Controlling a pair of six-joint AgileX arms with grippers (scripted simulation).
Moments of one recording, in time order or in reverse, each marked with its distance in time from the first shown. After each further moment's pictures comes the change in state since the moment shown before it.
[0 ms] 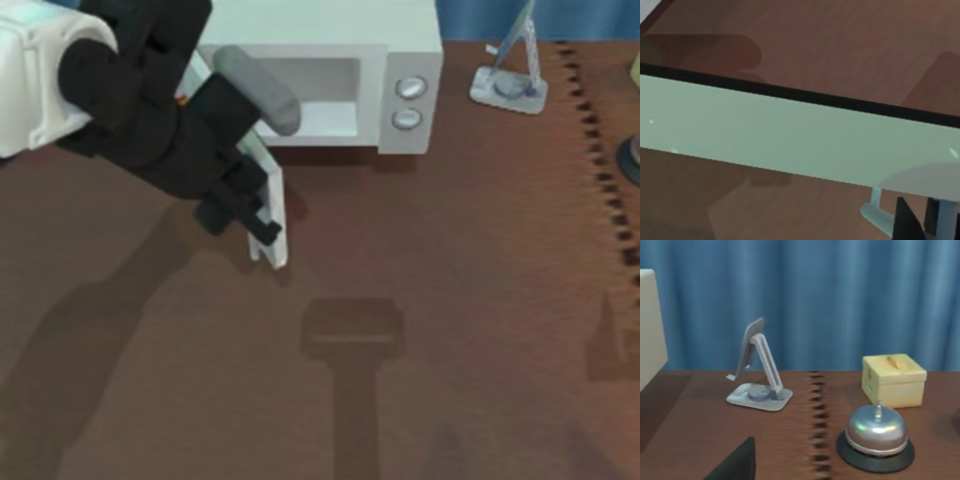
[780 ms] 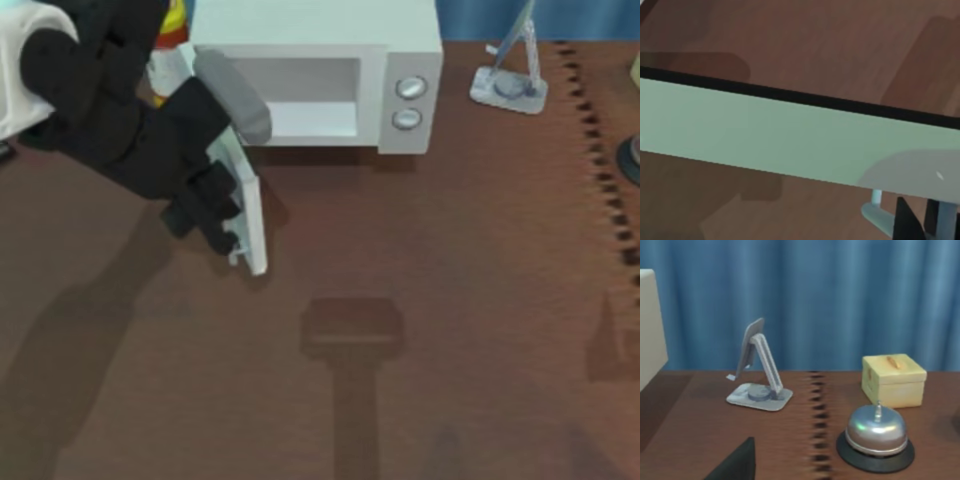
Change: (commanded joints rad) left arm 0.076 -0.018 -0.015 -0.055 0.087 0.183; right arm 0.000 0.000 0.000 0.000 0.000 0.000
